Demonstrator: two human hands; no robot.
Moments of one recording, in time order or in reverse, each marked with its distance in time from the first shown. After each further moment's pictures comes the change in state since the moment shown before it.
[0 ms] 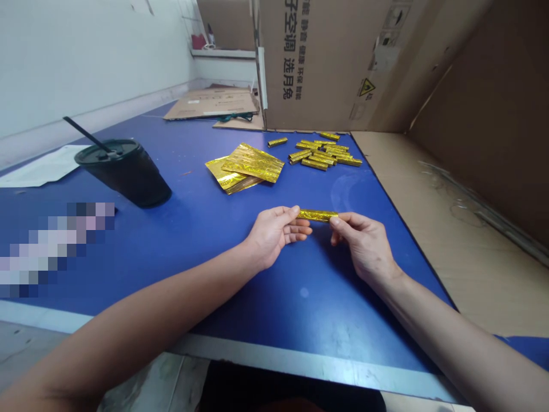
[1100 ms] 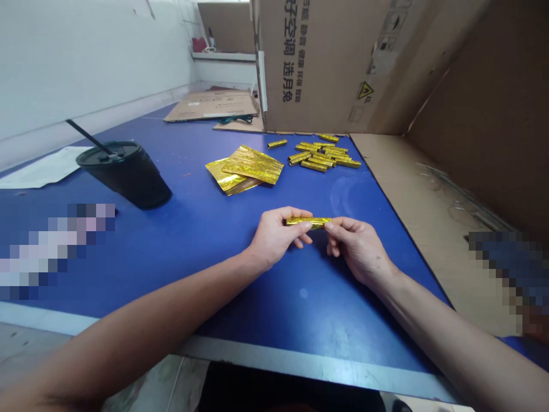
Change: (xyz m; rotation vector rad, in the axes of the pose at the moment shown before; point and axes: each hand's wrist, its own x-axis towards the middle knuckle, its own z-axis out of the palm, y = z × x) left_hand -0.003 -0.004 0.002 0.395 -0.035 0.262; right_hand -0.002 -0.003 0.003 0.164 -0.160 0.189
